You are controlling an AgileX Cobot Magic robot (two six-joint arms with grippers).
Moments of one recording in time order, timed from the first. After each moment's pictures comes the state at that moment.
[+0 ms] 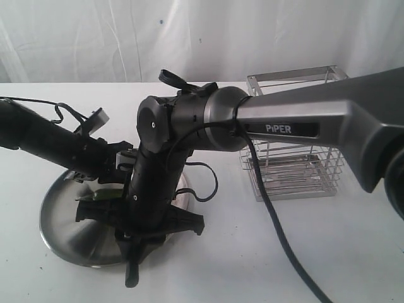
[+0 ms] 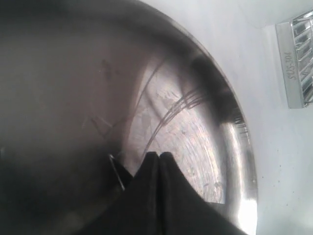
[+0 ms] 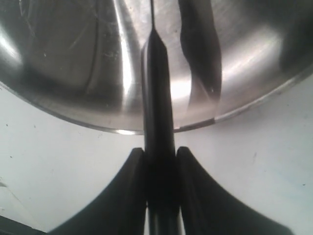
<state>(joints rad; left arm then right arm) -0.02 2.08 -1.18 -1.16 0.85 0.93 0.86 2.09 -1.53 0.41 0.96 0.53</state>
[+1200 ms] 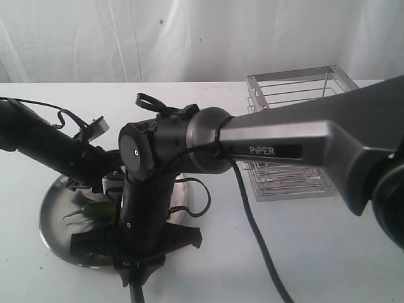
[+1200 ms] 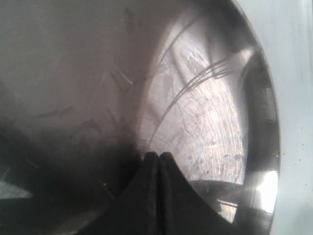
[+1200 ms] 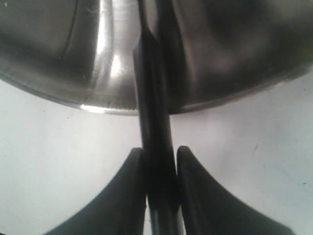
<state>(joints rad) -0.03 2.06 -1.16 -1.04 0.84 0.82 0.93 2.11 -1.50 0.31 0.97 0.51</state>
